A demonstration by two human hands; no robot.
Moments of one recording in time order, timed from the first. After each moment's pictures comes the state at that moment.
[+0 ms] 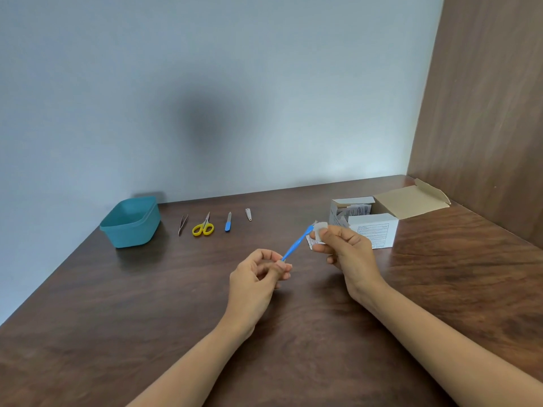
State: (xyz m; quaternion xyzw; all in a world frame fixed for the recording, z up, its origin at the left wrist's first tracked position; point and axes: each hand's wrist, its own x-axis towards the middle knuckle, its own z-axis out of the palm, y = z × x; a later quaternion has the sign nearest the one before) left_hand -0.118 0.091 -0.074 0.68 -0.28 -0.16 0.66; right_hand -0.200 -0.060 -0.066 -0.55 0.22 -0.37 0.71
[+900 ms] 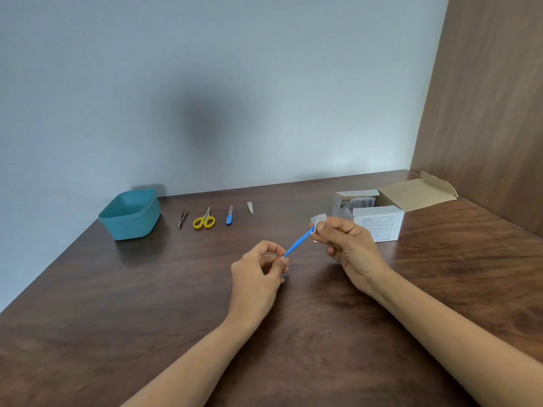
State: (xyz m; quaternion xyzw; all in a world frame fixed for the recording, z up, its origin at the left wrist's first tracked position) left_hand -0.119 0.091 -0.079 0.75 -0.31 -0.05 0.58; right_hand -0.204 -0.055 -0.059 -0.54 0.18 -0.32 0.76
